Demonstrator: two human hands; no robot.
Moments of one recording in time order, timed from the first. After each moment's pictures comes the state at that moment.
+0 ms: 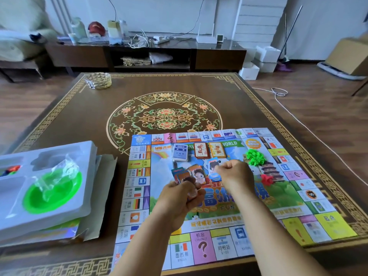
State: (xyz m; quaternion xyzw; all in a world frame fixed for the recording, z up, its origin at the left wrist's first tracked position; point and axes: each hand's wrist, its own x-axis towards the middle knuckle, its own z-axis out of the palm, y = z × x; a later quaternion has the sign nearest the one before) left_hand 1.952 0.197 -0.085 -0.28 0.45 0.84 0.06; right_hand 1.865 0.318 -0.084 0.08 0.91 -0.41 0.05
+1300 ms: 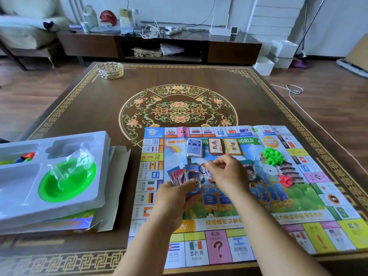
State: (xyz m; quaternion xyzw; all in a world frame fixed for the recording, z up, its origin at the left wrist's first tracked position) left_hand 1.964 0.172 -0.096 -0.34 0.44 0.83 -0.01; right_hand 1.874 0.277 -0.098 -0.03 0.92 -0.38 0.05
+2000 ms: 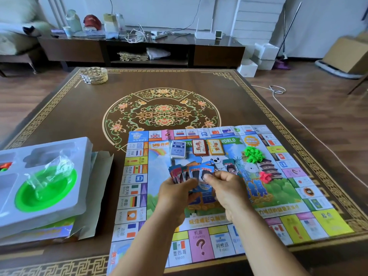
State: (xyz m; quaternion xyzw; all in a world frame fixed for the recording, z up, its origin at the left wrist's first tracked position) left_hand 1.945 0.206 -0.093 -0.34 0.50 0.80 -0.01; right_hand 1.903 0.315 -0.093 0.07 0.81 -0.57 0.12
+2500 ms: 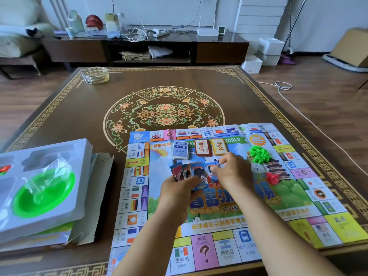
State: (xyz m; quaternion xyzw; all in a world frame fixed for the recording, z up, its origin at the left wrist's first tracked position) left_hand 1.929 0.204 -0.098 -0.34 0.50 0.79 -0.02; right_hand 1.843 0.312 -0.106 0.00 0.97 -0.24 0.02
